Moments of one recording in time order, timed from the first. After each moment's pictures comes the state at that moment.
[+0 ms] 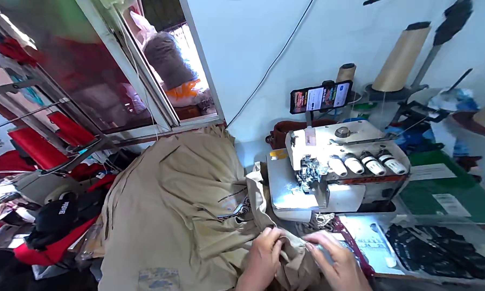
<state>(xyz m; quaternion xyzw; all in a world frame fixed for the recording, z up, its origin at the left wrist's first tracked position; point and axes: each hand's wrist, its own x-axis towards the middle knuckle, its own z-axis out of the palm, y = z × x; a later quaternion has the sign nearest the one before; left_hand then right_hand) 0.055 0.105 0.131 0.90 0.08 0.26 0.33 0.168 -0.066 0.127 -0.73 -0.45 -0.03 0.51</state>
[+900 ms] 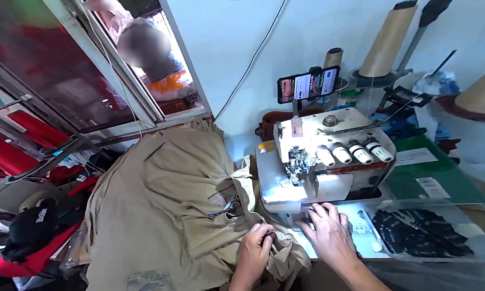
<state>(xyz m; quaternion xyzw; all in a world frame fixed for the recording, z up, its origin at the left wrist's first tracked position) 0.055 0.114 0.104 0.88 0.08 0.28 0.39 0.208 -0.053 0.115 -0.89 -0.36 -0.09 0.24</state>
